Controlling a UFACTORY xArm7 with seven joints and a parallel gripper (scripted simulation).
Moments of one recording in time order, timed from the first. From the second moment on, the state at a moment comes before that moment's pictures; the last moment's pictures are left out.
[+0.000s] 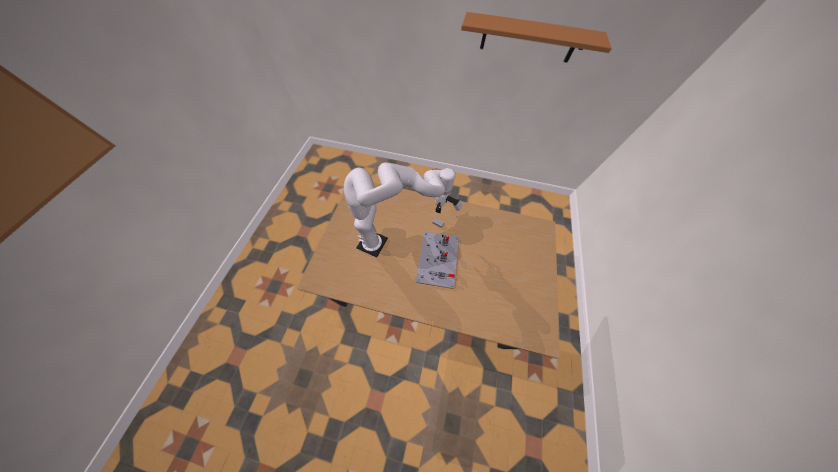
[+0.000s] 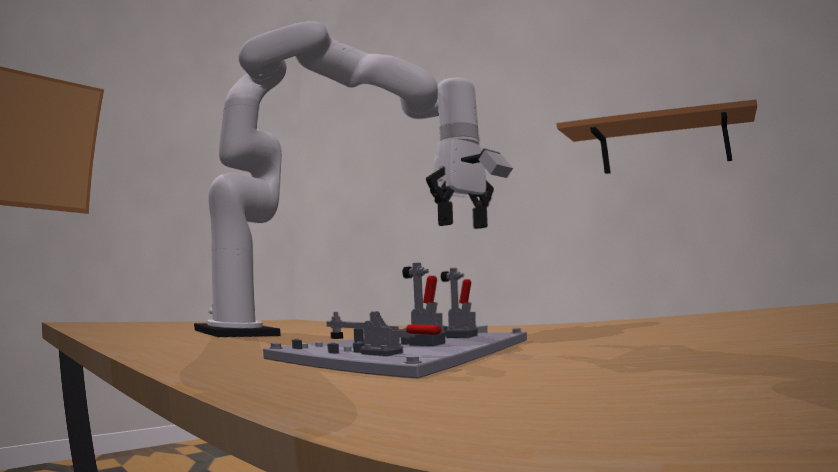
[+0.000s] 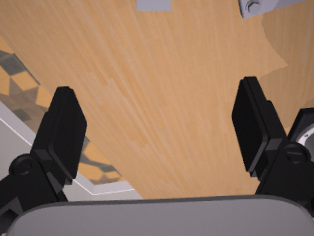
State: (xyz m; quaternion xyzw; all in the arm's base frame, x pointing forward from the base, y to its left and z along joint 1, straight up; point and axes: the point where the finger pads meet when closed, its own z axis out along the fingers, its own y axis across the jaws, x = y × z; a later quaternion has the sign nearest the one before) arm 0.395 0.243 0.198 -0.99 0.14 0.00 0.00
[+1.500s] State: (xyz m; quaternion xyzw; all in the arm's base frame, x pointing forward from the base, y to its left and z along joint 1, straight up) arm 0.396 0.244 0.198 -0.98 0.17 0.00 0.00
